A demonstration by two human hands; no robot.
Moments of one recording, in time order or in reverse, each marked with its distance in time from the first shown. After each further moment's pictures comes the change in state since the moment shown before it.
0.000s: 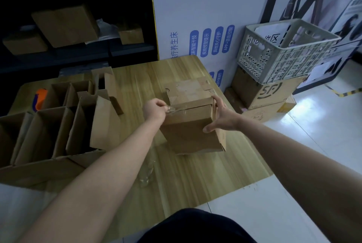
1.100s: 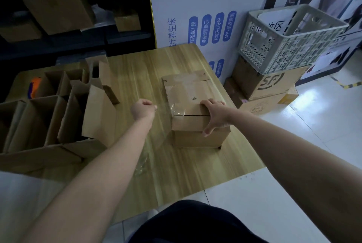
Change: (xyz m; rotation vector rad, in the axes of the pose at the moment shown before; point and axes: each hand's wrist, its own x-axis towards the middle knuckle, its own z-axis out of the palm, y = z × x) left_hand -0.004 -0.028 0.007 -0.183 0.115 -0.248; right_hand 0.001 0.009 0.002 -0.519 -0.185 -0.020
